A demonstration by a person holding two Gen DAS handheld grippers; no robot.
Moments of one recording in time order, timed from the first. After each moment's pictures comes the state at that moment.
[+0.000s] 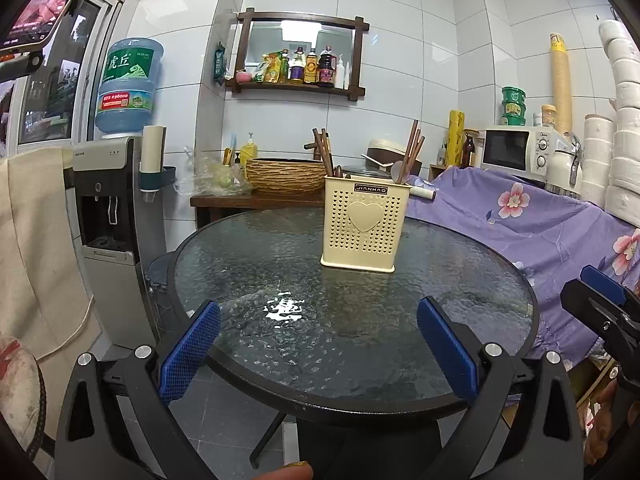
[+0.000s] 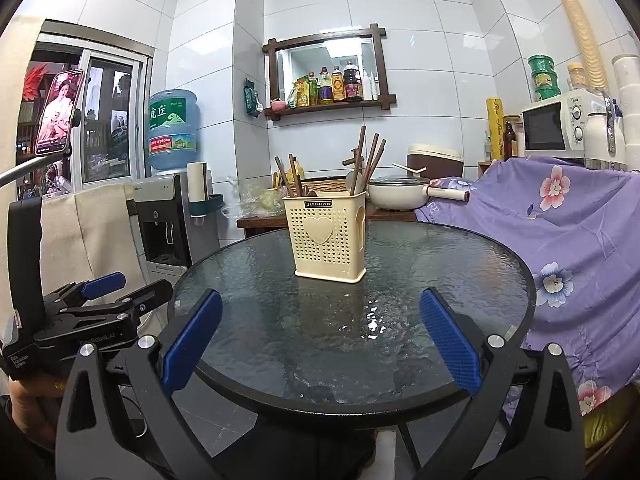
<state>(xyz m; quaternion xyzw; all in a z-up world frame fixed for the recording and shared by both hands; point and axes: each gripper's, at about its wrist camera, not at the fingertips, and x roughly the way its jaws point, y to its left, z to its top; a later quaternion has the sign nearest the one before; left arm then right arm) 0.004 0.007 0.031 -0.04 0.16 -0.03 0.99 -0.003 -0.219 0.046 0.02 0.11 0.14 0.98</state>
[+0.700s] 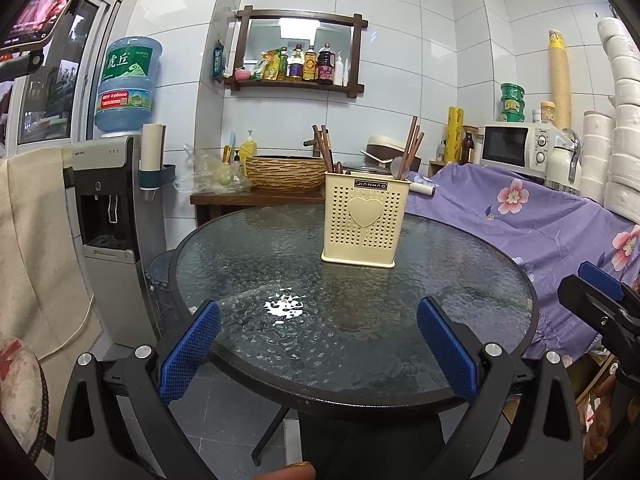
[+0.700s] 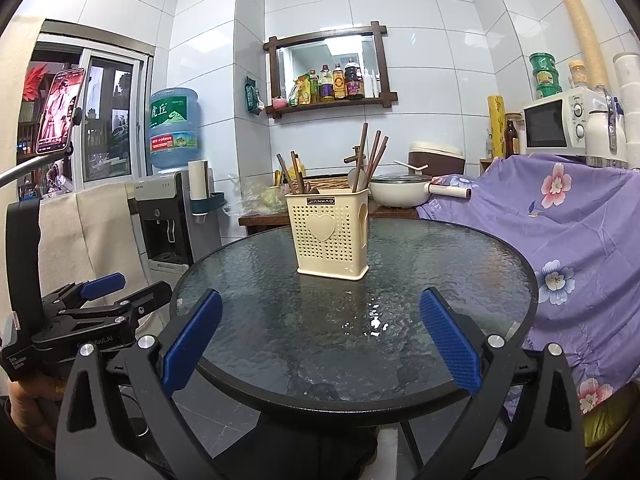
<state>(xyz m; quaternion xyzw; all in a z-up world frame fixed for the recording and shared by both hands) 0.000 0.009 0.030 -0.03 0.16 -0.03 0.99 -0.004 -0.218 0.045 0.02 0.11 0.14 0.98</state>
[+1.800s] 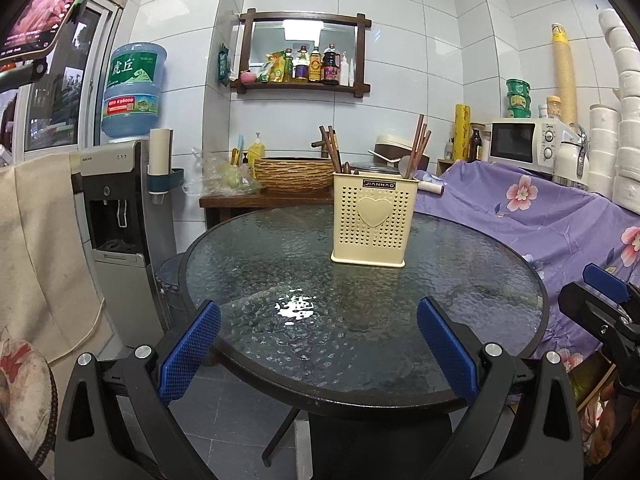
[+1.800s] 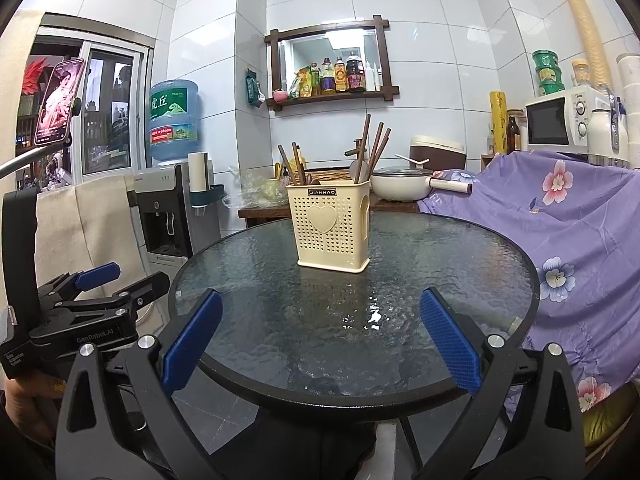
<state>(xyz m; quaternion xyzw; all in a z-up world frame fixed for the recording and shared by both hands) 0.000 0.005 0.032 -0.02 0.16 -0.01 0.99 0.001 -0.214 0.039 0.02 0.13 0.14 0.98</state>
